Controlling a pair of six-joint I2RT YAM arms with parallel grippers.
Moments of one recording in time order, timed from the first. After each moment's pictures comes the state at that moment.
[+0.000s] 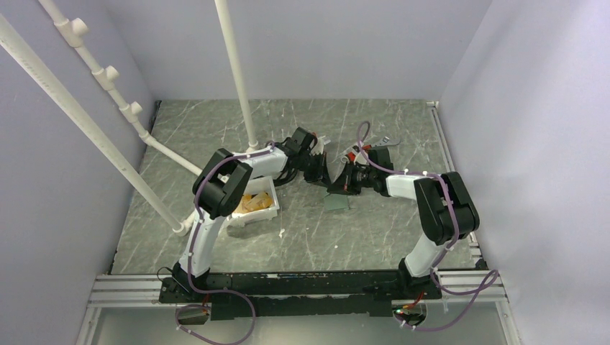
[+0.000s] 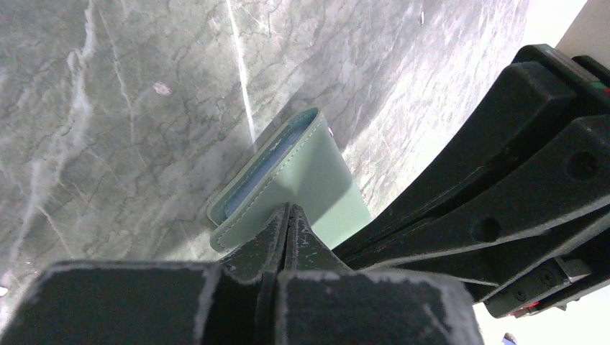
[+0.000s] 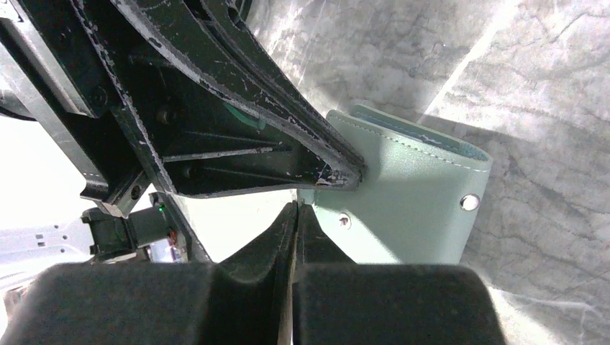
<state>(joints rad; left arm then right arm) -0.66 2.22 1.56 -0.21 0.61 -0.56 0.24 1.70 0.74 0.16 -0.74 0.59</state>
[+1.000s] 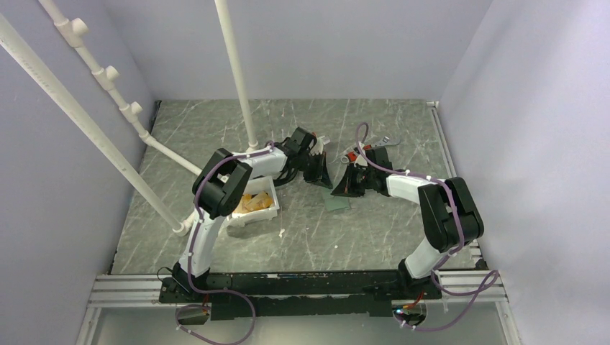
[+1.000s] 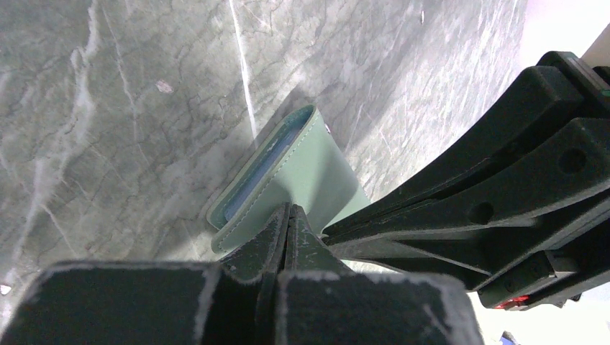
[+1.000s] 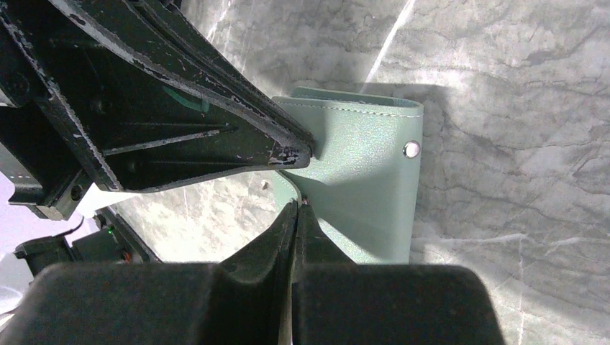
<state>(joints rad) -0.65 2.22 1.55 -0.20 0.62 -0.56 0.27 1.63 0.76 -0.02 -0.55 0.52</state>
